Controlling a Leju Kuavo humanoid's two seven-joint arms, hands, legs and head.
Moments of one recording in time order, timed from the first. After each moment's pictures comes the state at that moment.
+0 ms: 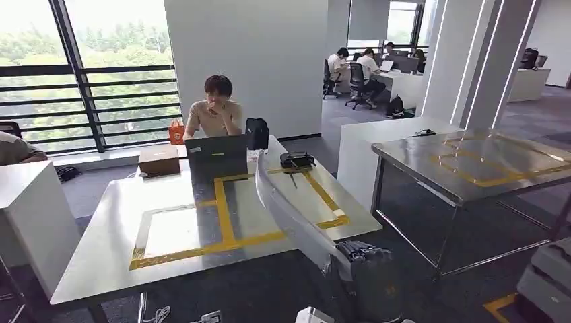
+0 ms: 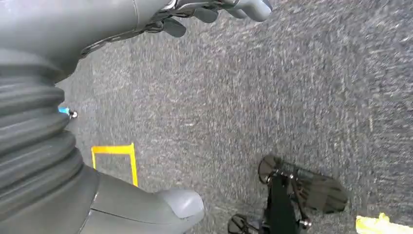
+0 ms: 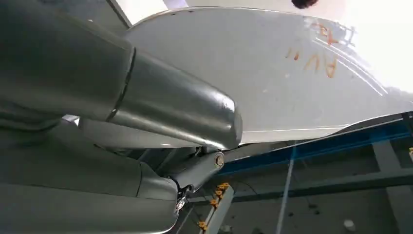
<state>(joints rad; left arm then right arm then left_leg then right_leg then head) -0.09 -0.10 1.00 -0.18 -0.89 0.13 -0.03 -0.43 -0.17 0.62 -1.50 1.05 -0.31 -0.10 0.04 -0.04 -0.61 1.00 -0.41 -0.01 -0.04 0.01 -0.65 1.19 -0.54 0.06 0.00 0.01</state>
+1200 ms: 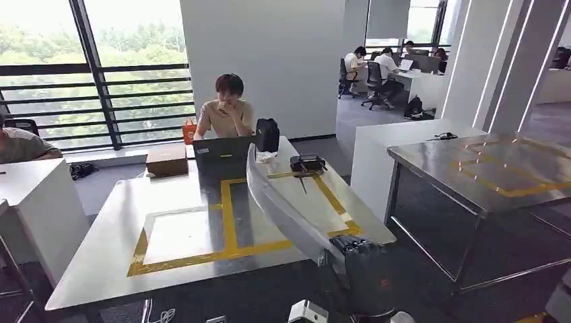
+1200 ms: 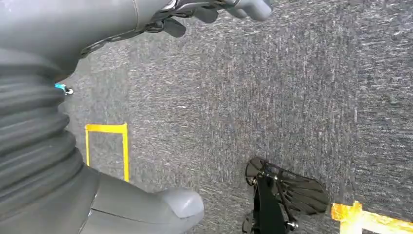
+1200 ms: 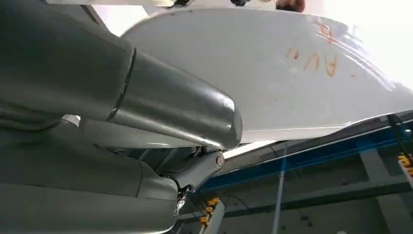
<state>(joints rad) -0.08 -0.11 1.00 -0.18 -0.88 0.15 -0.04 -0.46 -0.15 0.62 -1.50 1.04 -0.28 -0.10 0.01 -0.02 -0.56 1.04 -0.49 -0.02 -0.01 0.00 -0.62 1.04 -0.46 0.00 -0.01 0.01</state>
